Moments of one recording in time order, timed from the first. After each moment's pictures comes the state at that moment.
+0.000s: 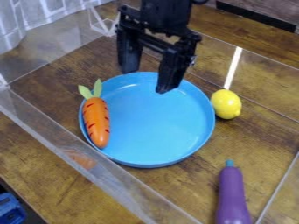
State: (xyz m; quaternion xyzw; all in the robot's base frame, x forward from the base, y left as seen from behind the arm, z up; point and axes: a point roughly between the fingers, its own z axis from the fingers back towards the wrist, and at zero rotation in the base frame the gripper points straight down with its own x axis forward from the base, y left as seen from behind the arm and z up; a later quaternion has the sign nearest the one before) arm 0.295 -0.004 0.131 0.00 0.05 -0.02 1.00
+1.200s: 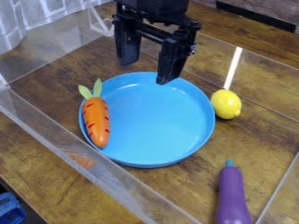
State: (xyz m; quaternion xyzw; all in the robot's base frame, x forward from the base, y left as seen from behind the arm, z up) arm 0.294 -0.003 0.133 0.00 0.02 -0.01 1.00
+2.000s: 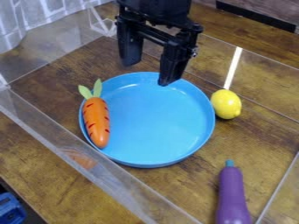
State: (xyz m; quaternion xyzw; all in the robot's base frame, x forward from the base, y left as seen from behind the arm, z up) arm 0.298 -0.003 0.128 0.00 0.02 -0.01 1.00
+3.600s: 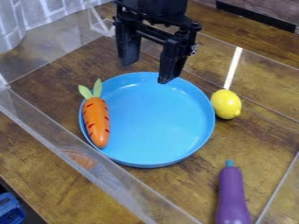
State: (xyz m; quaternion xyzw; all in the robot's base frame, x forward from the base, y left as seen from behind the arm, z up) arm 0.301 0.002 0.125 0.00 0.02 0.02 1.00
